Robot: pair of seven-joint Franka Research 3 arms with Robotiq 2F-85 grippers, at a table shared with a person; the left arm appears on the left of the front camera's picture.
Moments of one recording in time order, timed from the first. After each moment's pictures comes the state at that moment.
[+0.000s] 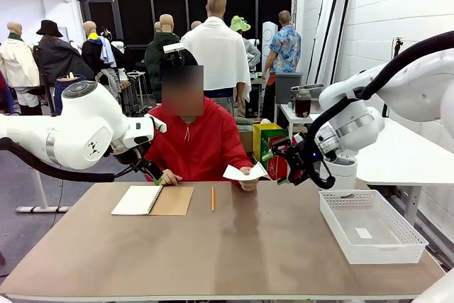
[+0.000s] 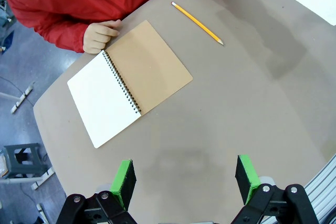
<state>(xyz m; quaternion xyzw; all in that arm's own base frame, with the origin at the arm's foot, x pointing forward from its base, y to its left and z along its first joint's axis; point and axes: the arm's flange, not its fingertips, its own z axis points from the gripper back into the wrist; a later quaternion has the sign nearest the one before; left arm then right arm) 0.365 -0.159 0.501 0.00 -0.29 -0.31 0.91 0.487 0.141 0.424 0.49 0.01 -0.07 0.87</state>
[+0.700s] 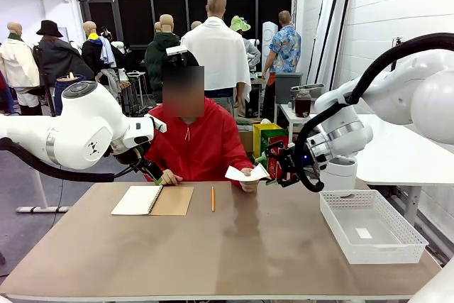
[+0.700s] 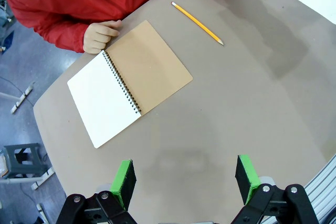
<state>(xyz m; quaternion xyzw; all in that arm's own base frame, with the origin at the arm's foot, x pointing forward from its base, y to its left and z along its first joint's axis) 0.365 -0.159 0.501 0.00 -0.29 -0.31 0.91 0.518 0.154 0.397 0.53 0.07 -0.13 0.83</state>
